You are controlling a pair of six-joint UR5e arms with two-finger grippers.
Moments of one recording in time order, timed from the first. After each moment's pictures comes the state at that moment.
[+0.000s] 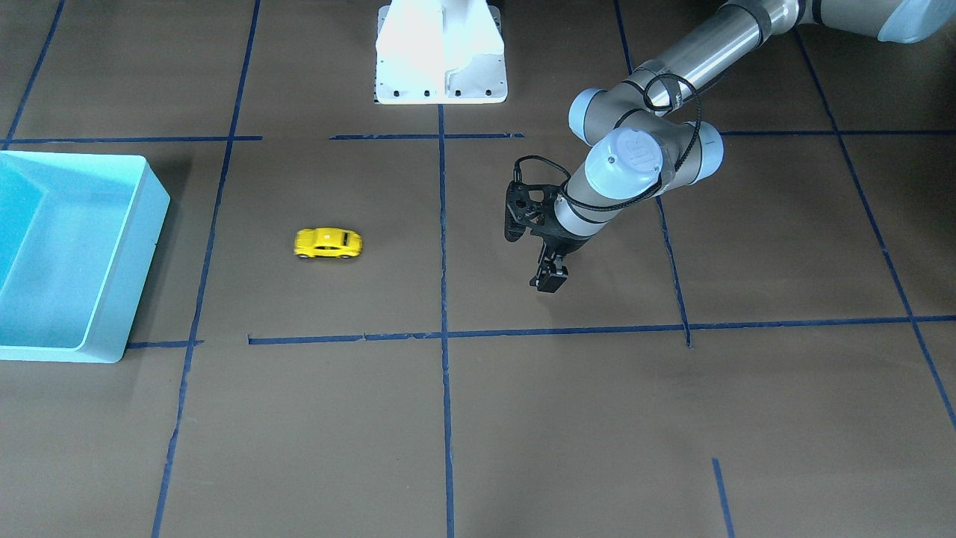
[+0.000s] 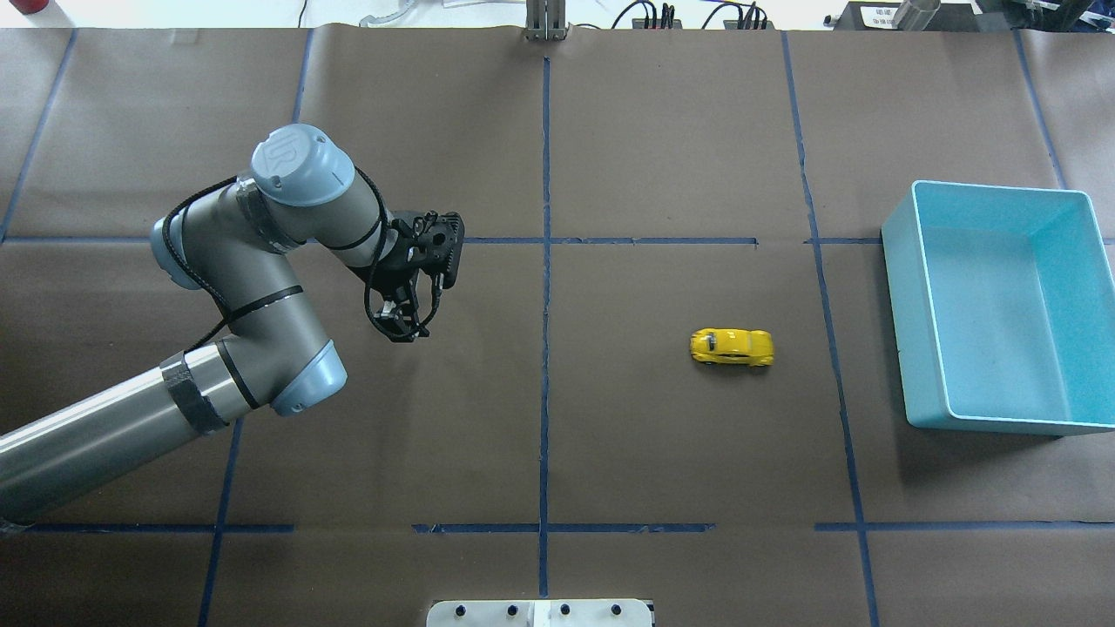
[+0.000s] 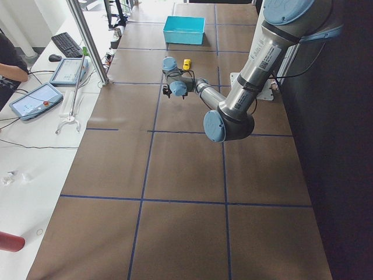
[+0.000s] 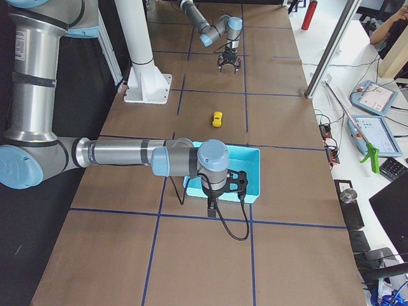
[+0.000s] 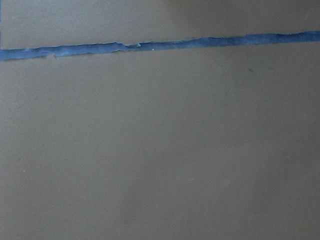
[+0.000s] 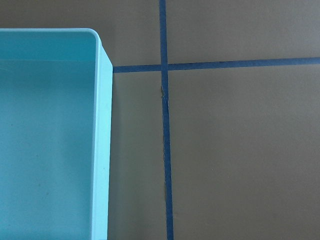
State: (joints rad) left arm -0.69 -2.19 -1.43 -1.96 -2.16 0.50; right arm 1.59 -1.74 1.80 -1.59 2.36 0.06
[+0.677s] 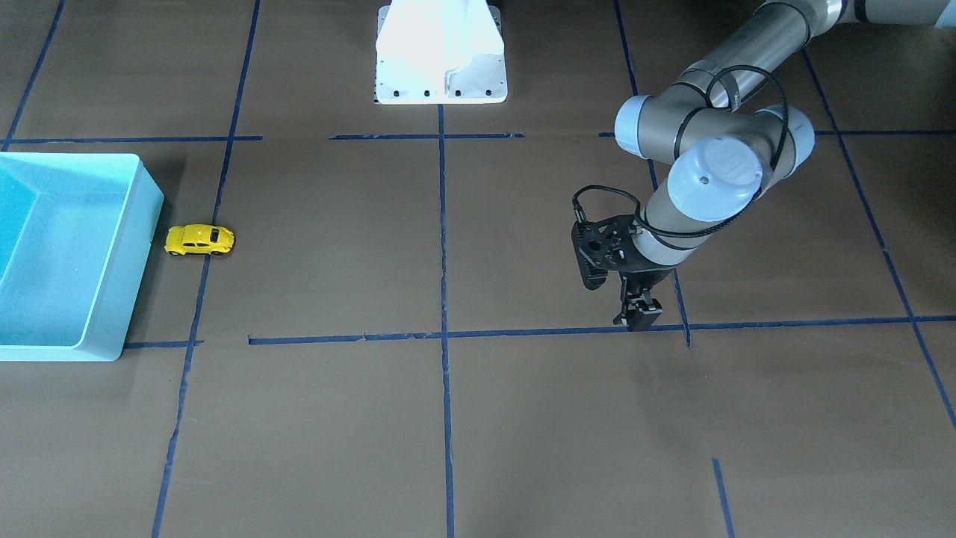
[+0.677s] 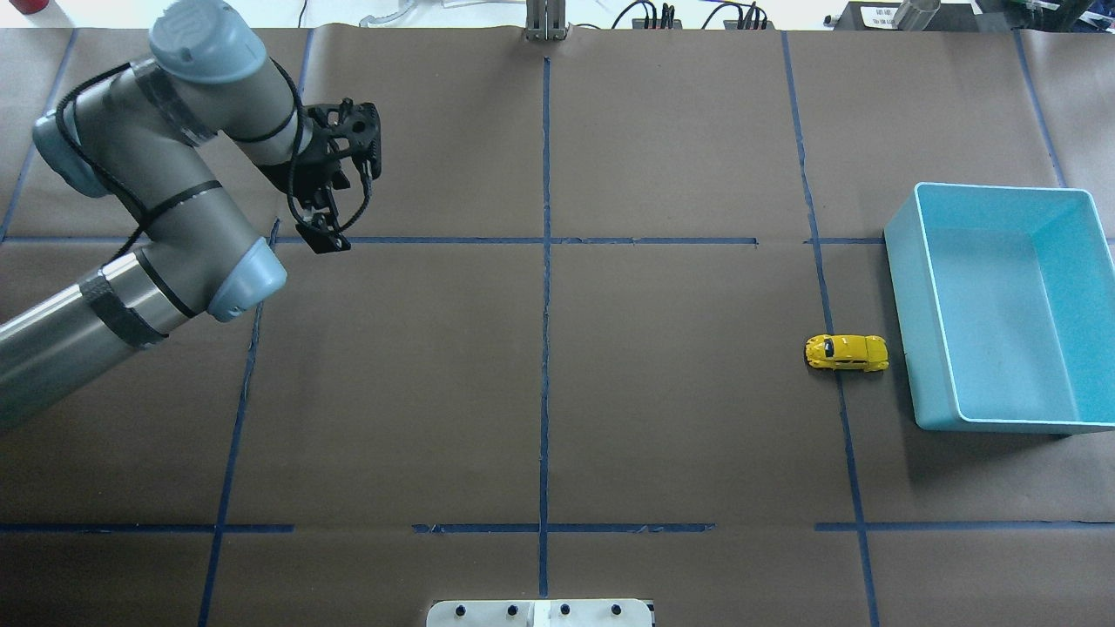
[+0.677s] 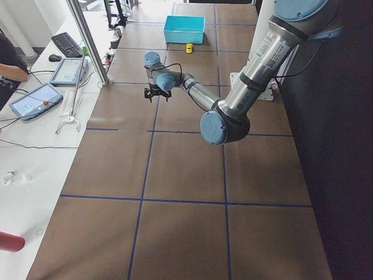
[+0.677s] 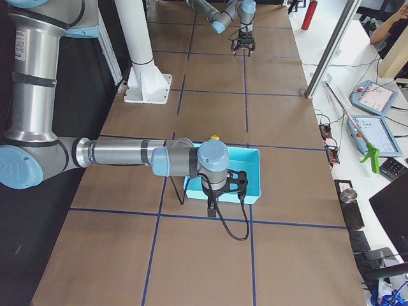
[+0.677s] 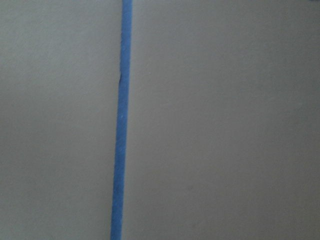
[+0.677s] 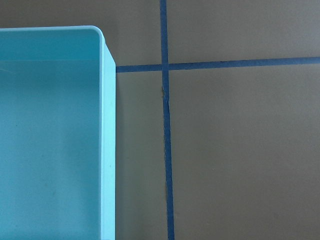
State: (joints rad) left arm -0.89 -2.18 -1.49 -1.71 -2.16 0.49; right arm 1.59 -1.74 1.80 -1.59 2.36 0.06
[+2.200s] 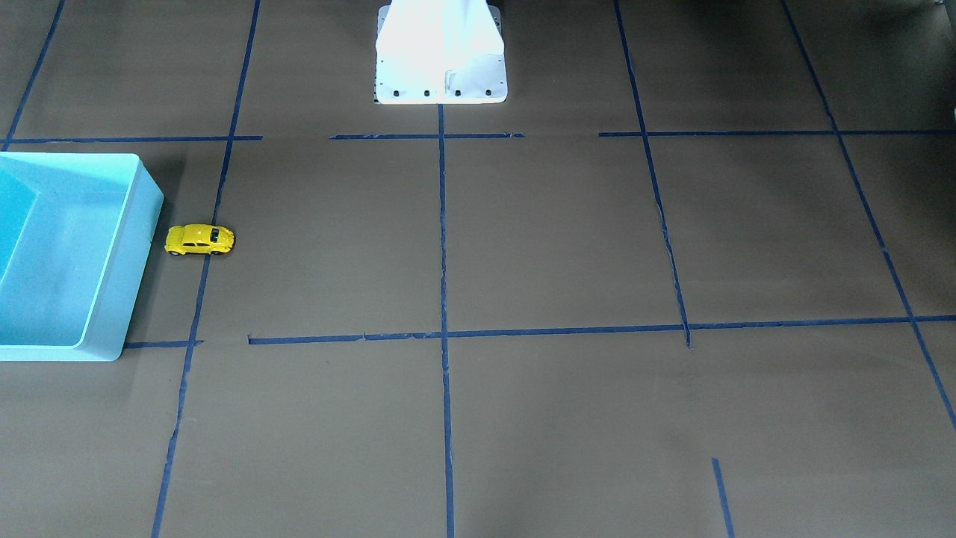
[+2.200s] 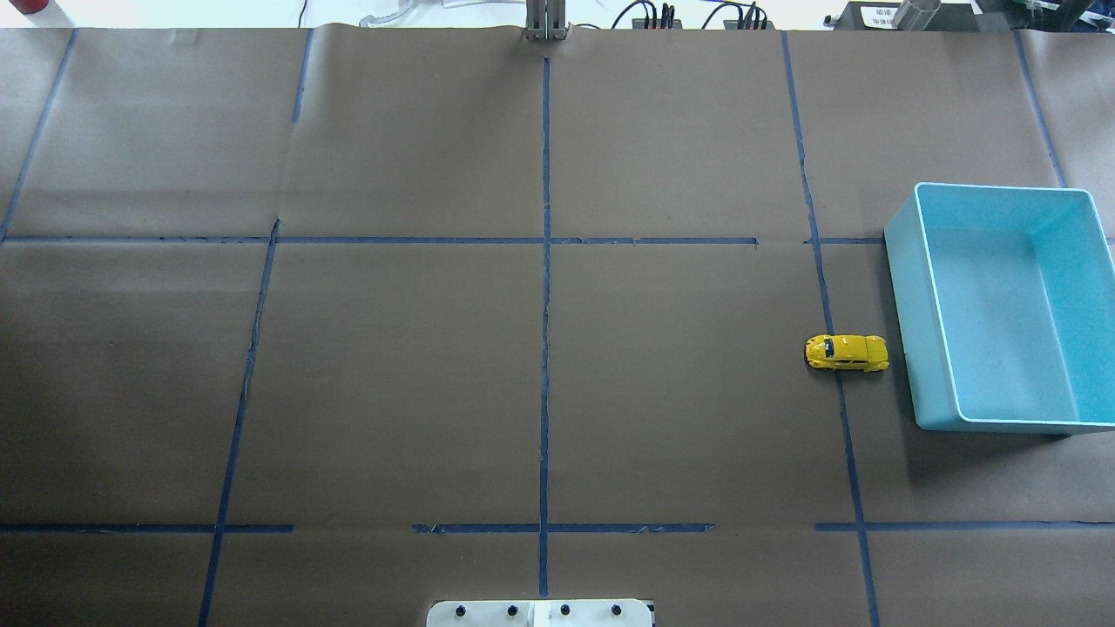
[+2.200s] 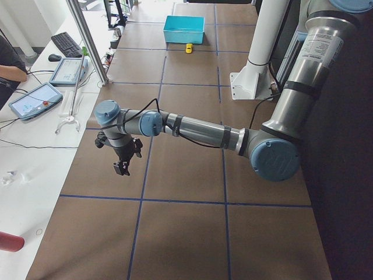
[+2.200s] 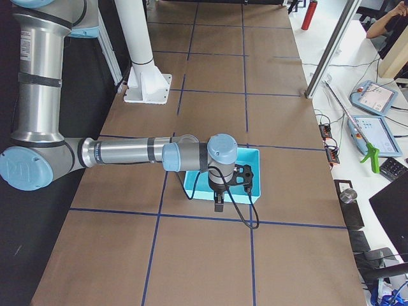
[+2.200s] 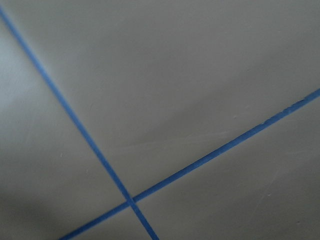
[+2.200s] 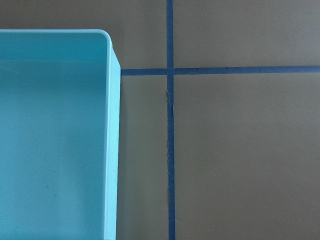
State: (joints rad) left arm -1.47 -1.85 -1.45 -1.42 -2.32 0.13; right arm 1.49 -1.69 1.79 -1.60 2.33 0.06
